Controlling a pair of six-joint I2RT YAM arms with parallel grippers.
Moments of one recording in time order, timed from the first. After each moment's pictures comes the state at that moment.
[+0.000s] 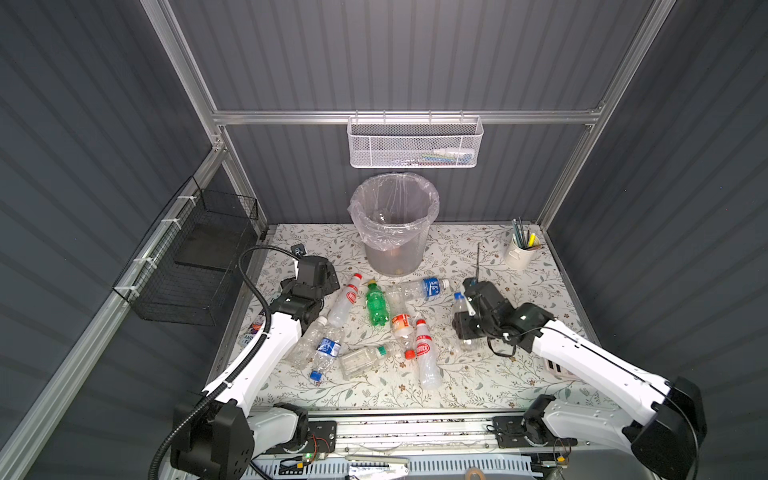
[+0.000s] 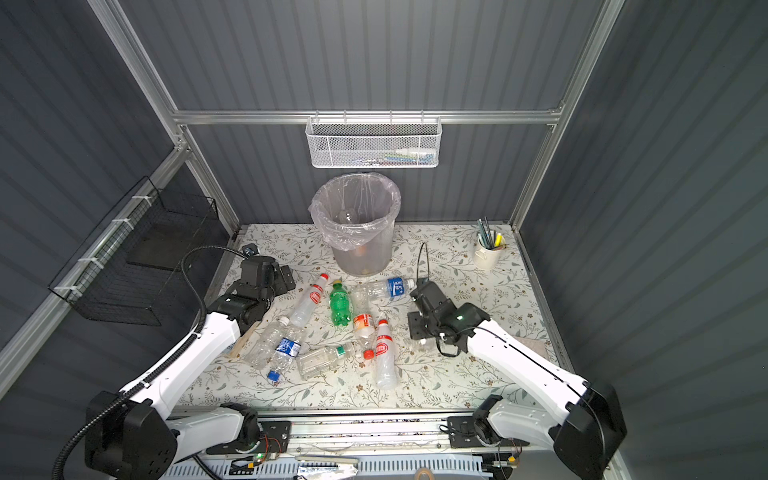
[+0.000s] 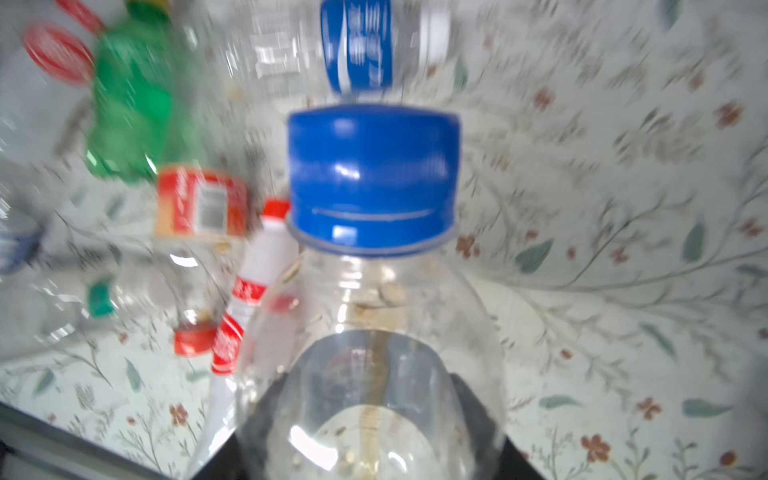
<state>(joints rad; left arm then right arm) -0.32 1.21 0.92 -0.38 -0.47 -0.40 0.65 1.14 0.96 -0.72 0.16 0.42</state>
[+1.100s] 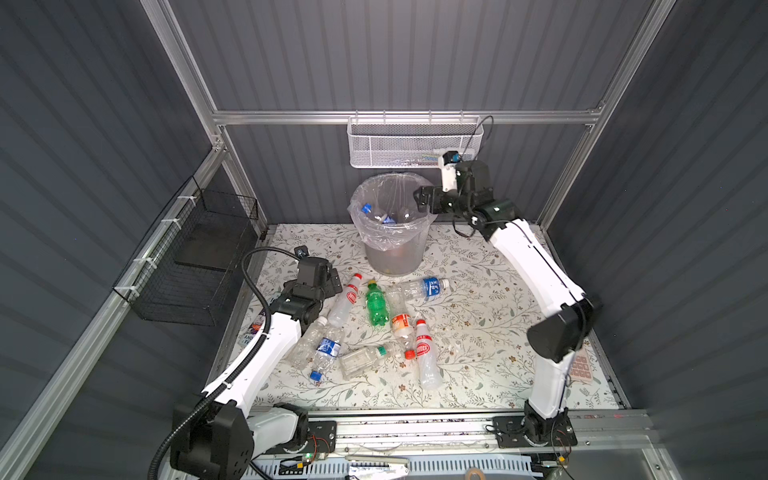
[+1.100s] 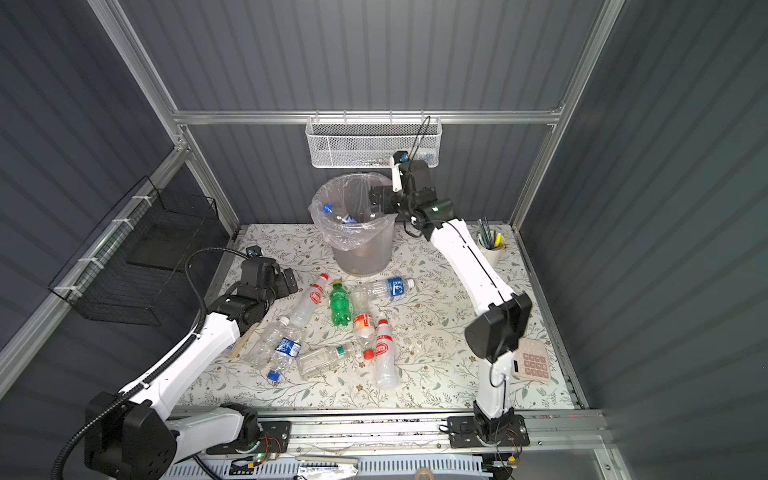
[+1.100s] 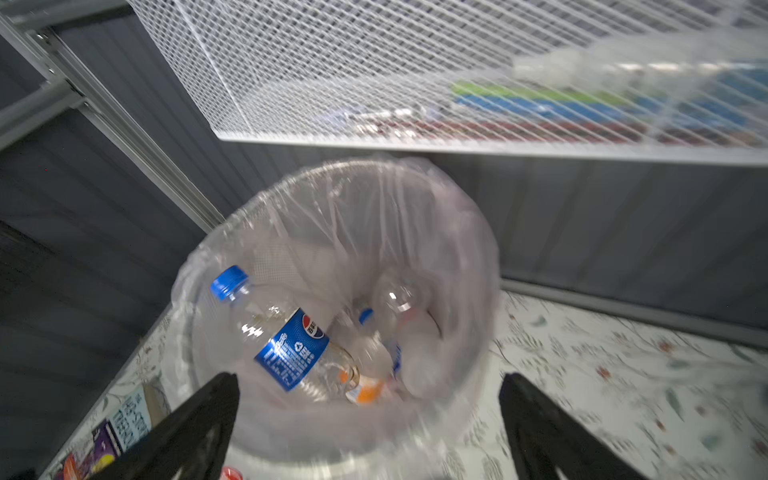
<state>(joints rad) -0.32 1.19 0.92 -0.41 -0.39 -0.40 0.46 1.83 2.03 -0.57 0.01 0.22</state>
